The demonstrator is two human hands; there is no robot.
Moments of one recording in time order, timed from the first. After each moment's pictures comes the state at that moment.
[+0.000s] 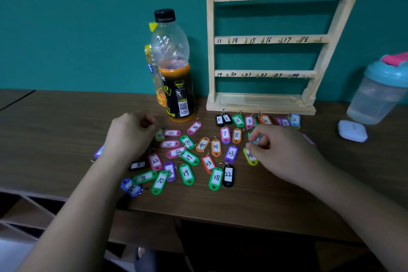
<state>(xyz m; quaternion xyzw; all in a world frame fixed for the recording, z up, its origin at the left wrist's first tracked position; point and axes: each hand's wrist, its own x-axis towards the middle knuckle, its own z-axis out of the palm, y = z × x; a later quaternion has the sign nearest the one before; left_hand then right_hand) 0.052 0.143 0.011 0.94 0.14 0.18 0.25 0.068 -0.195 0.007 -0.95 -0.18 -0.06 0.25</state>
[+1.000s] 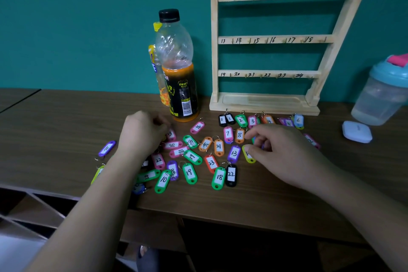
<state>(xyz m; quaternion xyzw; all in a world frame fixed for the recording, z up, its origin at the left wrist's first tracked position) 0.067 0.134 0.004 0.95 0.13 0.17 0.23 0.059 -0.192 0.016 -0.93 -0.23 -0.04 0.28</state>
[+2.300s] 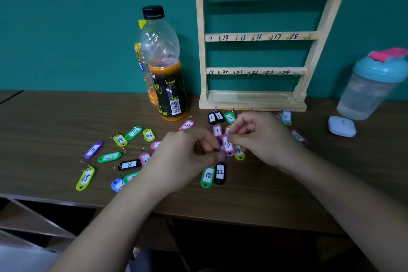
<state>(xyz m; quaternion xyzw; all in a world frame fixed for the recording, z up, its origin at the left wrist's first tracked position) 0.013 0.036 0.016 0.93 -0.10 0.09 0.34 0.082 -0.179 0.014 -0.88 -0.18 0.00 0.43</state>
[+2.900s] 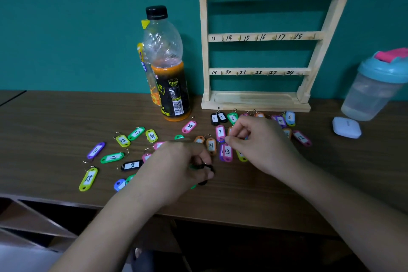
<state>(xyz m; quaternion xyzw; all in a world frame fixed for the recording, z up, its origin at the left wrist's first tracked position) 0.001 0.053 0.008 0.96 -0.09 0.05 0.26 0.073 -0.163 0.004 -0.92 -0.18 -0.08 0.34</state>
